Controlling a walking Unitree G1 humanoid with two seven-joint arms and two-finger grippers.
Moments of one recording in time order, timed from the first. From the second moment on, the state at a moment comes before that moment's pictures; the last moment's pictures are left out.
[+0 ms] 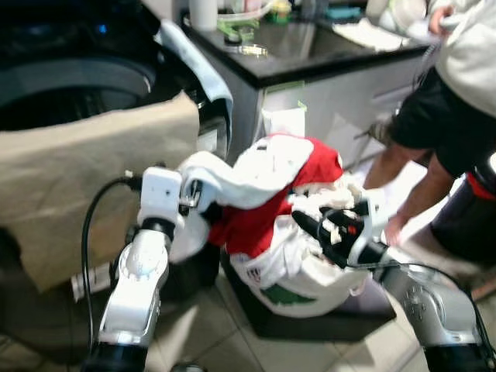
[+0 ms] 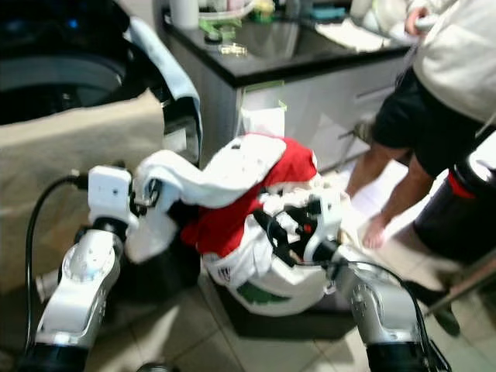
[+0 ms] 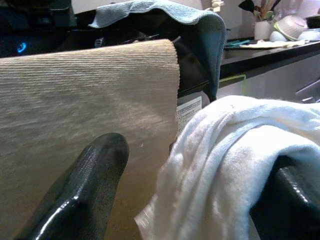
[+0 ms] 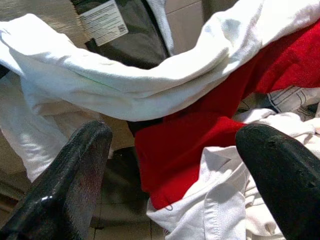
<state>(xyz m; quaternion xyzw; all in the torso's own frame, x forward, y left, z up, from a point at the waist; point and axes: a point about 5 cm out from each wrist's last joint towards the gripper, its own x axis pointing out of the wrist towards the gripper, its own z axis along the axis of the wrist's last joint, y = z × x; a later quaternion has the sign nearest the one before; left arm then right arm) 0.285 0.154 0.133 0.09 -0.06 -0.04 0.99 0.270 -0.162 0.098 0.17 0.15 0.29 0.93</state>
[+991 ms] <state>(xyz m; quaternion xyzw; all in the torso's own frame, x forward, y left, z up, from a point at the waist) 0.284 0.143 0.139 0.08 -0.08 -0.08 0.99 0.272 -0.162 0.093 0.15 0.16 0.28 0.93</state>
